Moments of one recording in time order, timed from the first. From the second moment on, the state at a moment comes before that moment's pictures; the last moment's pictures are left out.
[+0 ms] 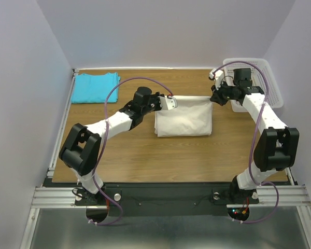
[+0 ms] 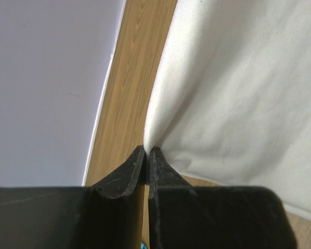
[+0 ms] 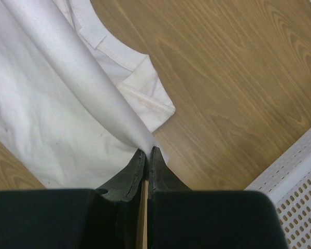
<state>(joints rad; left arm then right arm) -0.60 1.67 1.09 0.19 0.10 0.93 0.01 1.62 1.35 -0.54 -0.57 -0.68</state>
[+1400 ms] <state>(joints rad) -0.58 1.84 1.19 0.23 0.06 0.90 0.01 1.81 1.43 -0.43 -0.54 -0.62</state>
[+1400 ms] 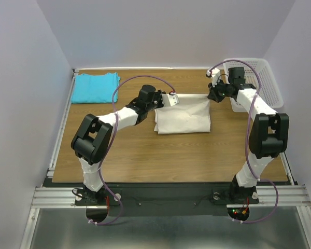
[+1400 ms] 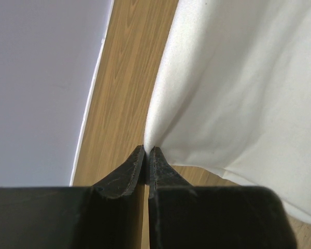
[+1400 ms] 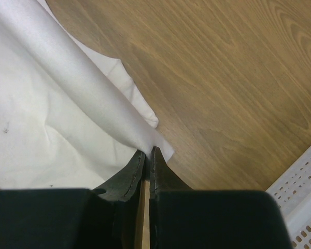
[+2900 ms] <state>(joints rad) -0.52 1.99 1.34 0.17 0.34 -0.39 0.01 1.97 1.35 -0.37 -0.83 -0.07</state>
